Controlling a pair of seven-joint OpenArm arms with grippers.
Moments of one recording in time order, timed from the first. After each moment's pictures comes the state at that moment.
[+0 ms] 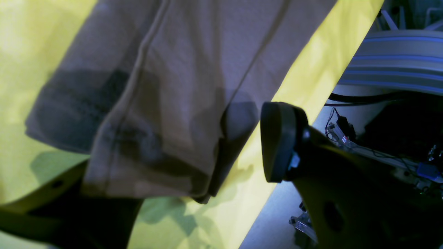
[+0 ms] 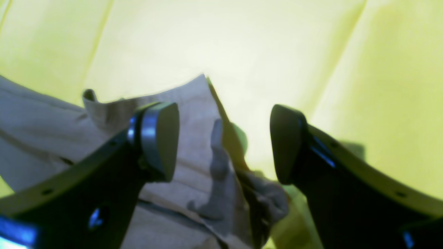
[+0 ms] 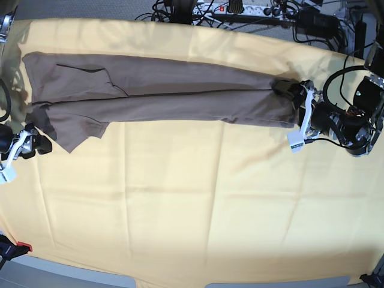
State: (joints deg) left arm -21.0 -49.9 33.0 82.2 -84.3 -42.8 80.3; right arm 10.4 39.9 13.5 72.0 54.7 41.8 -65.9
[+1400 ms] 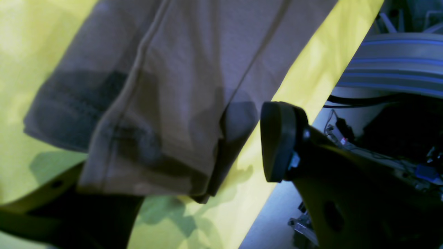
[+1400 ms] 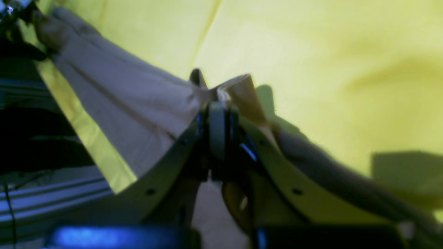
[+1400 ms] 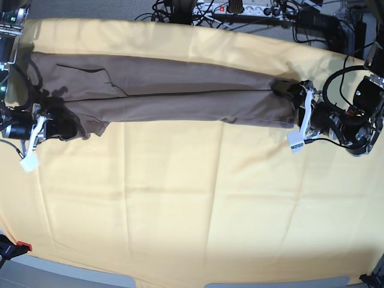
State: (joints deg) left arm -21.0 -49.9 33.0 82.2 -84.3 -42.8 79.9; right arm 5.4 35.9 13.8 78.6 77.6 41.8 -82.4
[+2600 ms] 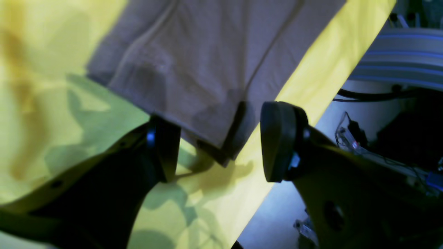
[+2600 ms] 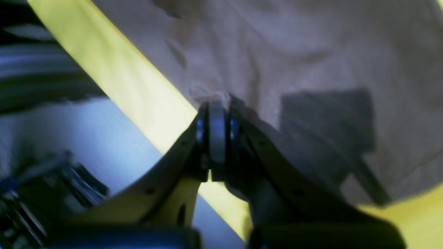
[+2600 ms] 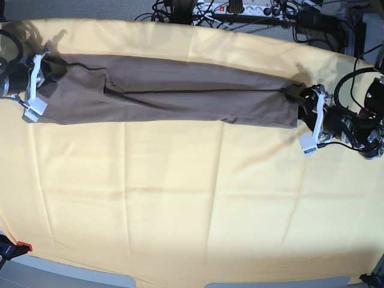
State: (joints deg) left arm -21.5 -53.4 30.6 82.1 -84.3 -43.7 79.8; right arm -18.3 48.4 13.6 100.1 70.4 41.8 -82.2
